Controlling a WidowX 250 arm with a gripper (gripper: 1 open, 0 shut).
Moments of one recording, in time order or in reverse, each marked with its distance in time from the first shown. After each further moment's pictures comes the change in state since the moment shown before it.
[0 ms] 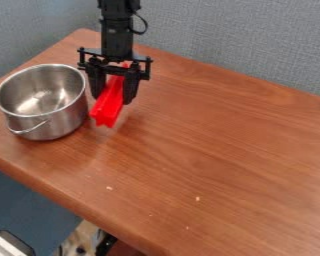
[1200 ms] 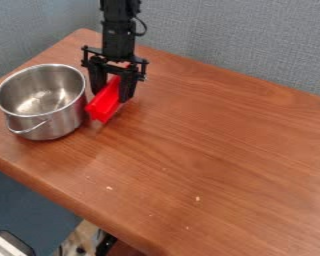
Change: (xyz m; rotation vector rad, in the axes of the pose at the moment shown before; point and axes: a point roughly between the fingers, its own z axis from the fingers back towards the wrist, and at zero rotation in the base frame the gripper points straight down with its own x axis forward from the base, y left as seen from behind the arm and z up) arm 0.024 0.010 -0.010 0.024 0.030 -0.168
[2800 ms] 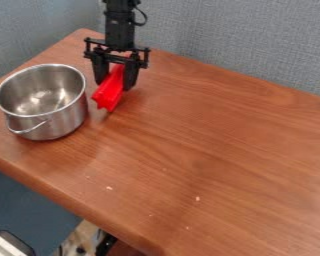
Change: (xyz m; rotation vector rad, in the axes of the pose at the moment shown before) arm 0.023 0.001 0.008 -0.016 0.015 0.059
